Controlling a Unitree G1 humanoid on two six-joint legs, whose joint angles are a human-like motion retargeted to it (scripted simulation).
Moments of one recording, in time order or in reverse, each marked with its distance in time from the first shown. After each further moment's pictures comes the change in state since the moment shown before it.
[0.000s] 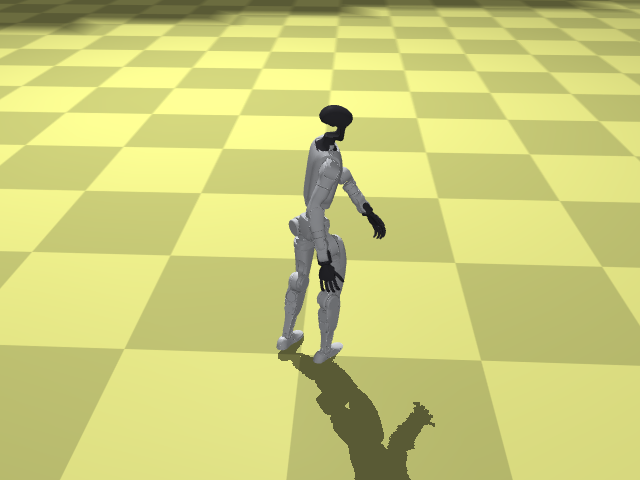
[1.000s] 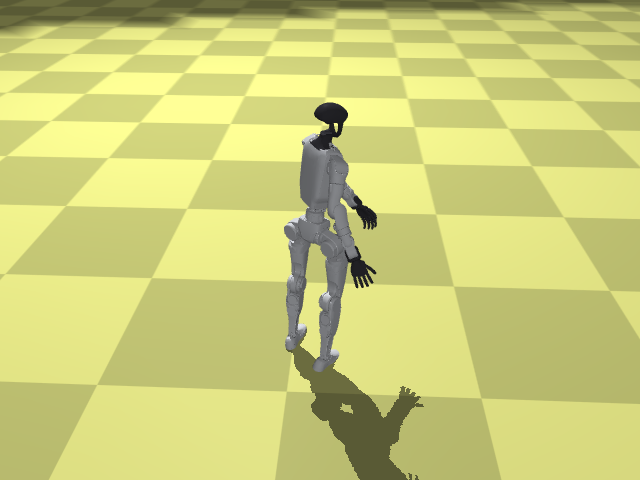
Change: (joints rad) left arm 0.019 0.005 -0.018 0.064 -0.001 -0.027 -0.017; right arm -0.071 -0.075 -0.020 0.115 0.105 -0.029 0.034; waist 0.082 -0.031 -0.062; left_leg -0.078 0.041 -0.048 -0.169 0.068 -0.057; right_leg 0.066 -0.048 -0.103 0.041 -0.055 0.028
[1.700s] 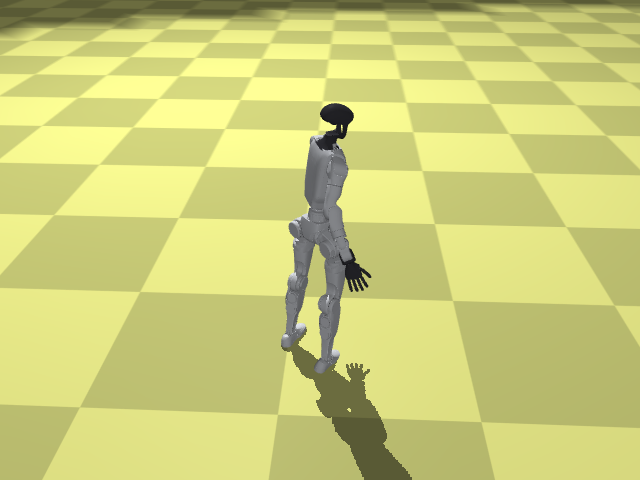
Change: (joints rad) left arm 0.531 0.352 0.403 -0.040 -0.224 -0.065 -0.048; right arm -0.006 -0.020 -0.032 -0.023 -0.108 -0.035 -0.021; waist 0.015 0.021 -0.004; left_leg 0.016 0.019 0.021 0.003 -0.017 0.018; right_leg -0.014 0.014 0.203 -0.073 0.034 0.056
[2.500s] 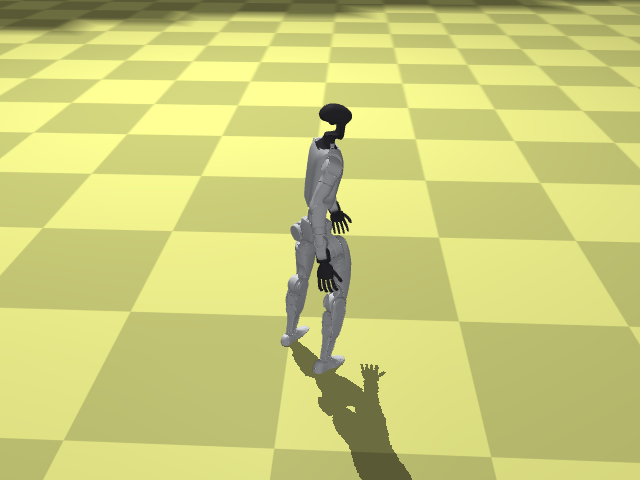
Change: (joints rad) left arm -0.108 -0.053 0.015 0.010 -0.037 0.031 0.107; right arm 0.122 0.114 -0.014 0.015 0.103 -0.003 -0.019; waist -0.074 0.019 0.072; left_leg 0.018 0.068 -0.147 -0.047 0.058 -0.058; right_leg -0.084 0.042 -0.154 0.257 -0.101 -0.264
